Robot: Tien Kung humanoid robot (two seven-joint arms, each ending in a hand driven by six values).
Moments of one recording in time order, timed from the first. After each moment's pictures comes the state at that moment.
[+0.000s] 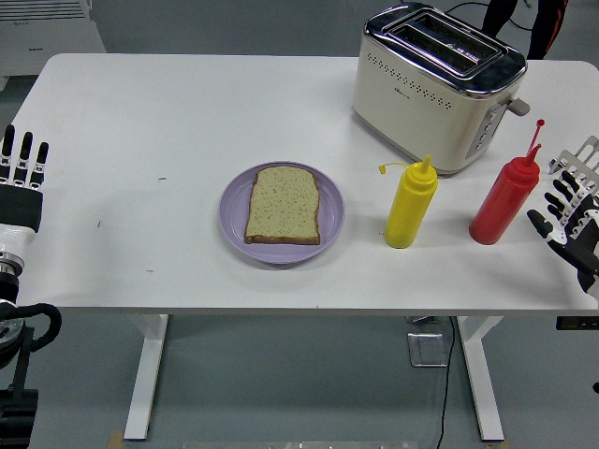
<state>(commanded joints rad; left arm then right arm) -0.08 0.01 -1.76 -1.40 0.32 0.04 -0.10 0.01 -0.33 1.33 1.29 -1.08 -0.10 0.34</state>
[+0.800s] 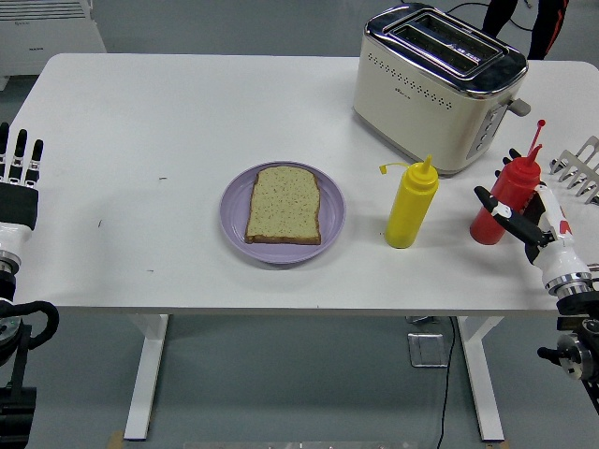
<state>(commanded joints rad) -0.09 0.01 -1.77 -1.40 0.32 0.04 -0.10 0.18 -0.24 1.22 1.17 -1.04 -0.15 0.35</state>
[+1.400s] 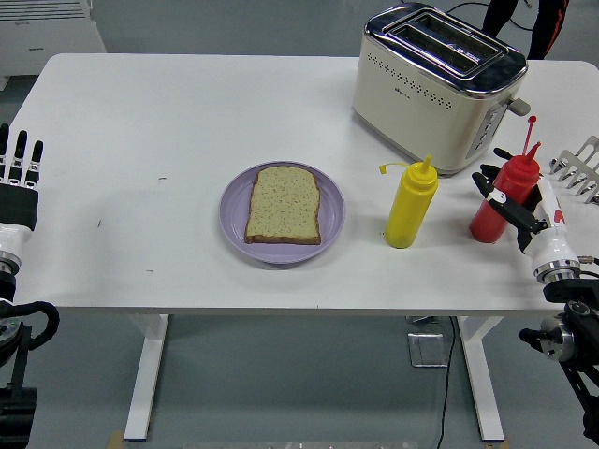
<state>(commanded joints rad) -0.09 0.01 -1.77 -1.40 0.33 0.04 -0.09 0.25 -0.21 1.17 1.11 -0.89 -0.25 0.35</state>
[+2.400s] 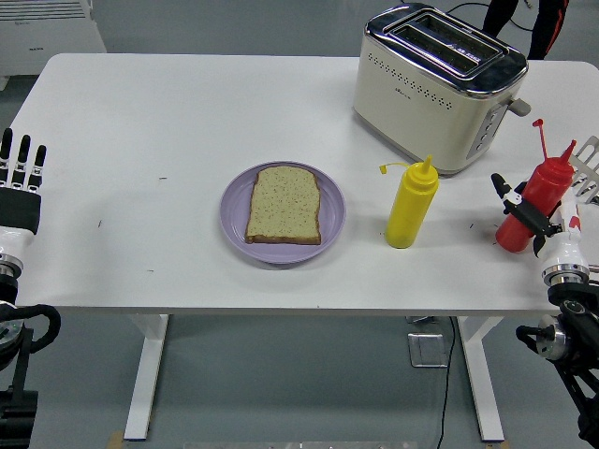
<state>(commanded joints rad) -0.08 0.01 -1.77 -1.40 0.33 0.04 -0.10 0.25 -0.20 1.16 1.10 -0.86 -0.42 0.37</state>
